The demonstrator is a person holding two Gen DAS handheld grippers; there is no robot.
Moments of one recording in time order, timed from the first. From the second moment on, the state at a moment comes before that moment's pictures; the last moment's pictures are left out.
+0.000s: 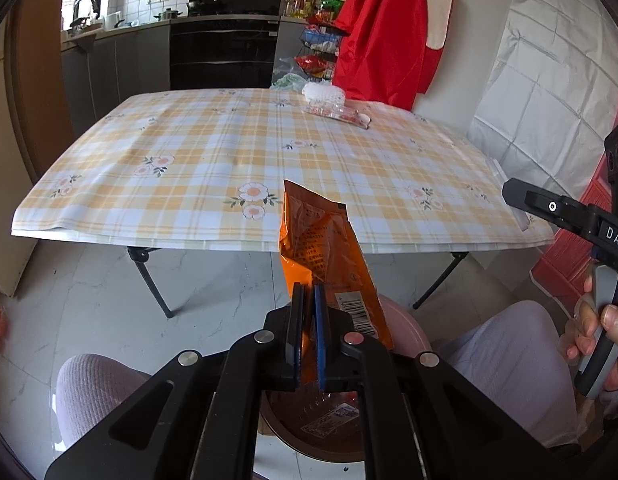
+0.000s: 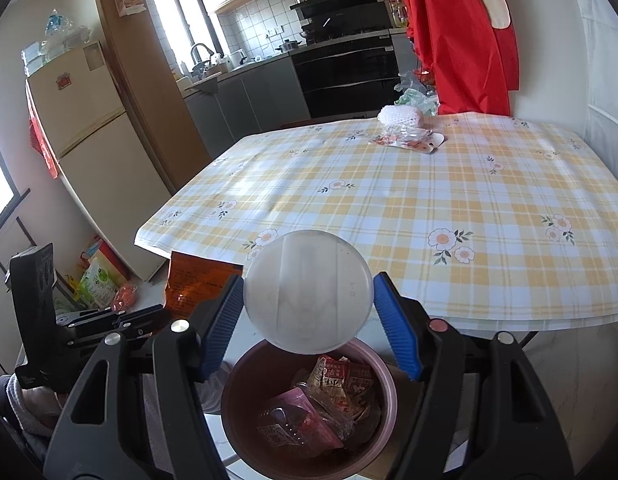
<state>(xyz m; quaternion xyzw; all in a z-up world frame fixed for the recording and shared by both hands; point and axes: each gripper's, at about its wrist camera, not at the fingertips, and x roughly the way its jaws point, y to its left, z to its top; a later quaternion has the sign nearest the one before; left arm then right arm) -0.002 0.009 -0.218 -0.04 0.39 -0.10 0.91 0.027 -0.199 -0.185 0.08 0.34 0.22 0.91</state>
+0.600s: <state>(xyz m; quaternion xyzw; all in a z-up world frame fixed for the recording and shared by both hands) -0.011 0.030 -0.198 -0.06 0.33 -0.01 0.94 0.022 -0.182 -0.209 0.06 0.38 0.24 0.89</state>
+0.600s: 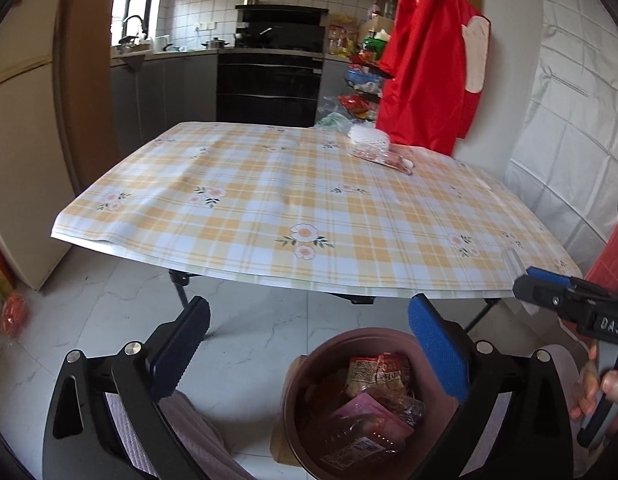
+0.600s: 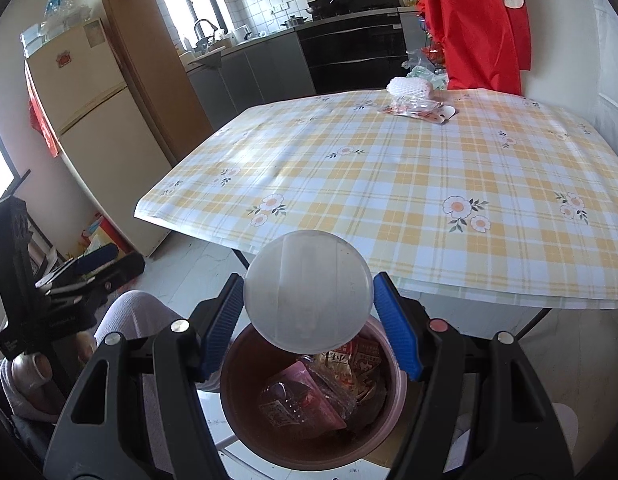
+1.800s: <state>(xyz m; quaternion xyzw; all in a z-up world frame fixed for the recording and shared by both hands) -0.014 0.054 -0.203 -0.08 0.33 0.05 0.94 0.026 -0.174 -0.226 0.04 0.39 0.17 0.90</state>
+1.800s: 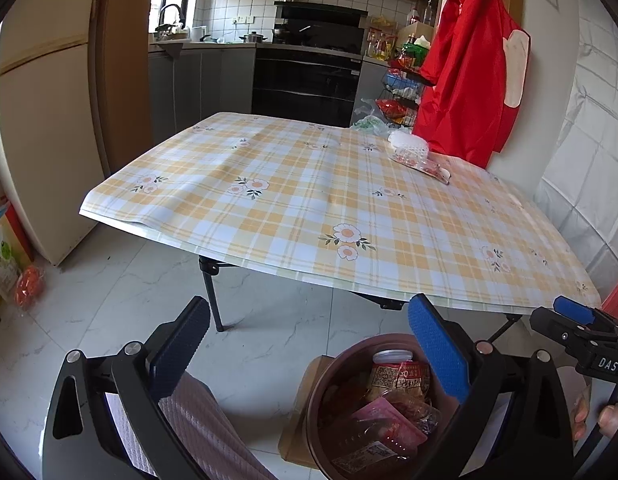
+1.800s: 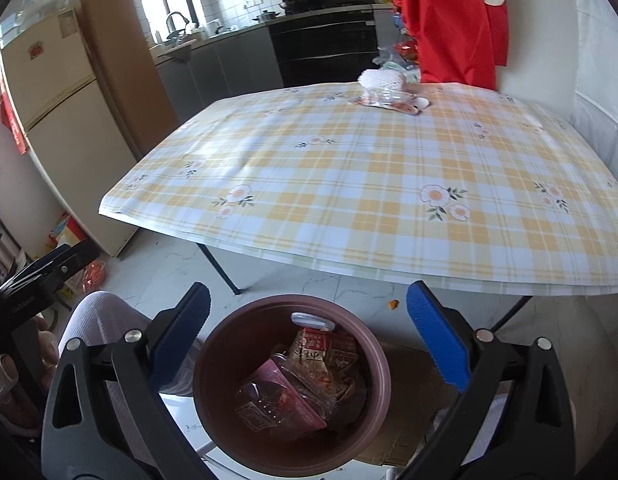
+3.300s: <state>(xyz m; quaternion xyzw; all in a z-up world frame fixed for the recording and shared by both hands) 0.279 0.053 -0.166 -0.07 0.34 -0.02 0.94 0.399 -0.208 -0.205 -0.15 0.37 0.25 0.88</state>
